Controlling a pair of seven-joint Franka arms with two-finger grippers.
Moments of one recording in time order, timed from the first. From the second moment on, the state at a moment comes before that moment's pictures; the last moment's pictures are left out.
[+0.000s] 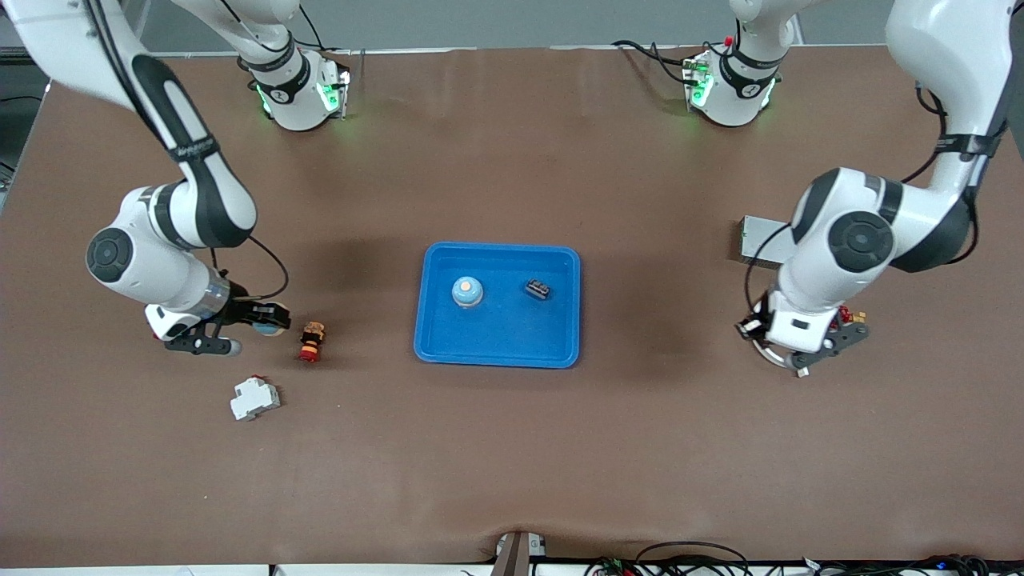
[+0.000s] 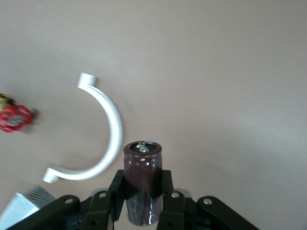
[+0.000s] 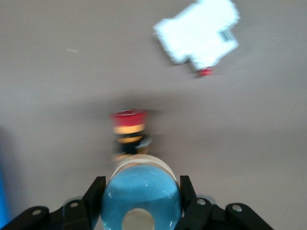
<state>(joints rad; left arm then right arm) 0.36 0.40 -0.66 -1.87 0.40 2.18 -0.89 -0.17 0.33 0.29 -1.99 0.04 2.29 0.23</state>
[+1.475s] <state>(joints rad) -0.33 0.85 -0.47 -1.56 0.45 2.33 -1.59 0.35 0.77 0.25 -1.51 -0.22 2.23 1.23</state>
